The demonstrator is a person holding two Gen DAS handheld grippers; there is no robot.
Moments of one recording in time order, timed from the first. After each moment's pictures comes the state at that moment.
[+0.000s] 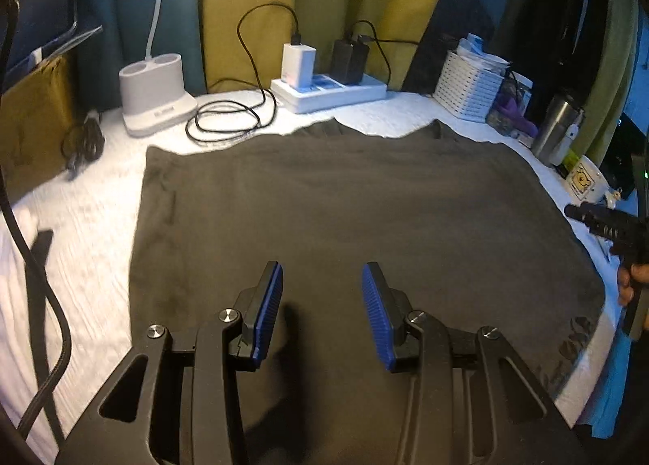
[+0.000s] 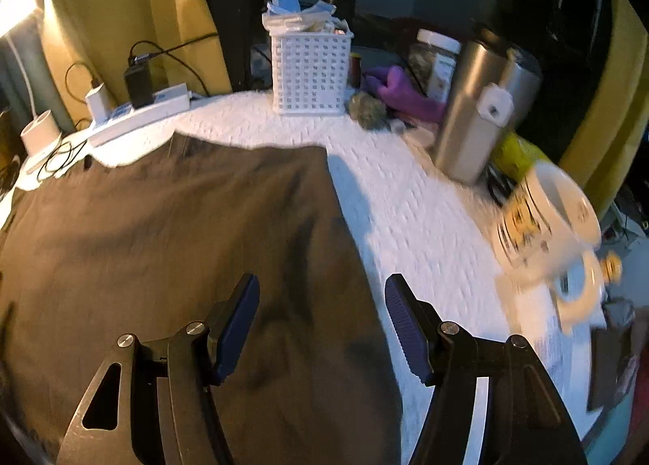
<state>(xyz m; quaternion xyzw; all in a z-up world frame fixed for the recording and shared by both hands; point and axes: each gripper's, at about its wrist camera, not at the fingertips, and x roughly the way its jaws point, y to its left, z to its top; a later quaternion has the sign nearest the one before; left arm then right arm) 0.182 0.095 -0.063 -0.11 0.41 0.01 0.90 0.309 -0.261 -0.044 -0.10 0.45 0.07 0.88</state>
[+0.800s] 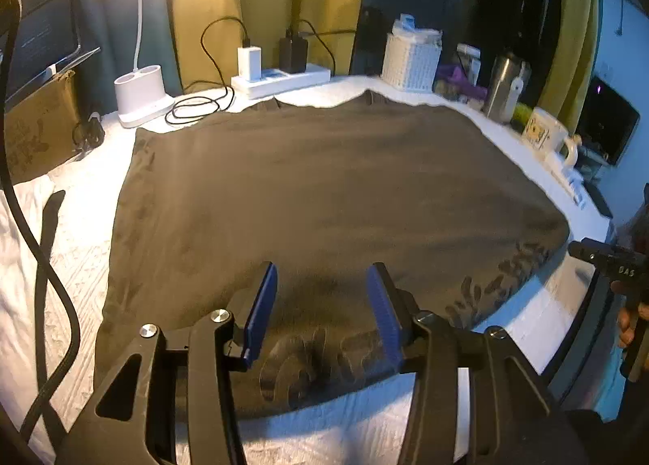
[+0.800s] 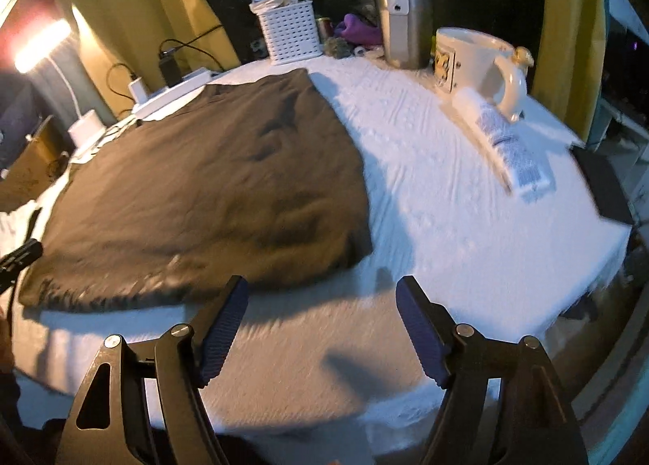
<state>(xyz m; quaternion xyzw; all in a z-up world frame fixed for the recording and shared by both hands) 0.102 0.019 -0.055 -0.07 0.41 -0.01 0.91 0.145 -0.333 -0.057 0.01 0.47 0.10 0.88</state>
